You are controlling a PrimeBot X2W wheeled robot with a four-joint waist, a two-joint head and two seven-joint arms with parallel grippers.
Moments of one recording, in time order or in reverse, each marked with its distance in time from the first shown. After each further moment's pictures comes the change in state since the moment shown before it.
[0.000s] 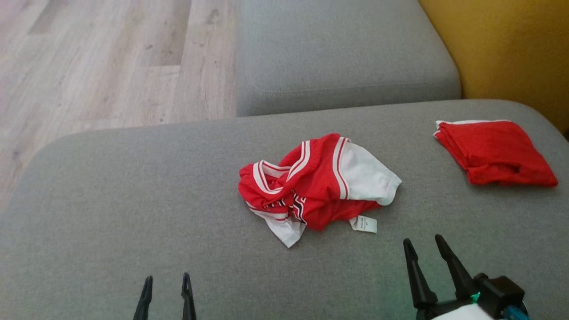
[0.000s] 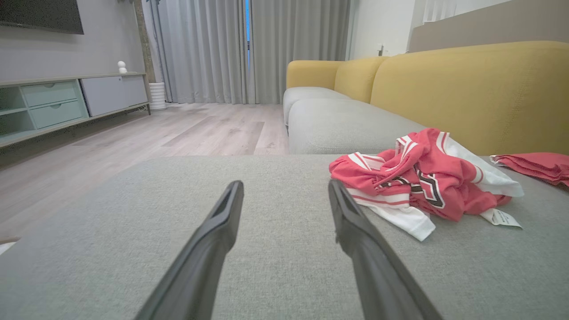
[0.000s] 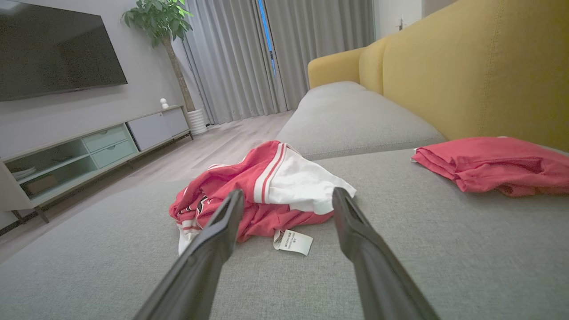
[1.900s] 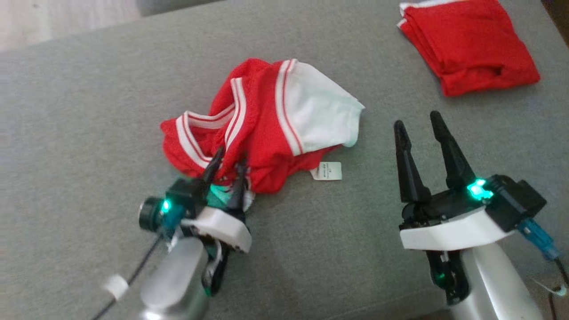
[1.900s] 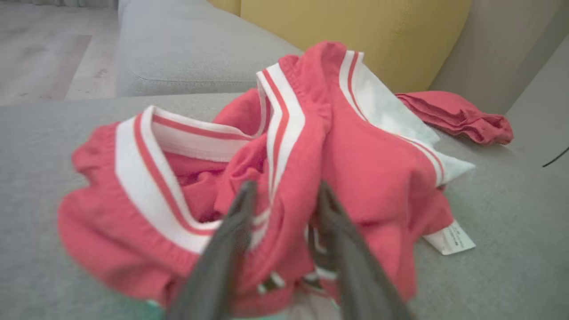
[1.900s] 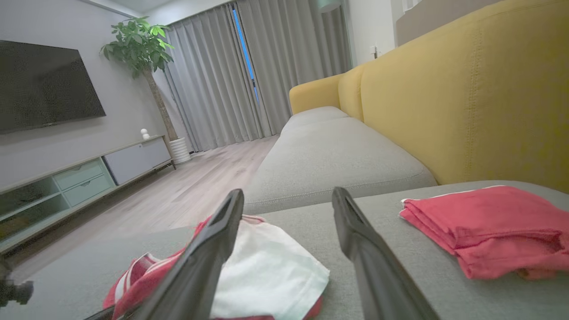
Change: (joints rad) left arm -0.783 -0.013 -0.294 0.605 -0.232 -0.178 0.001; right arm -0.330 -0.005 0.067 -0.180 0.062 0.000 0.000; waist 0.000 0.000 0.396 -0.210
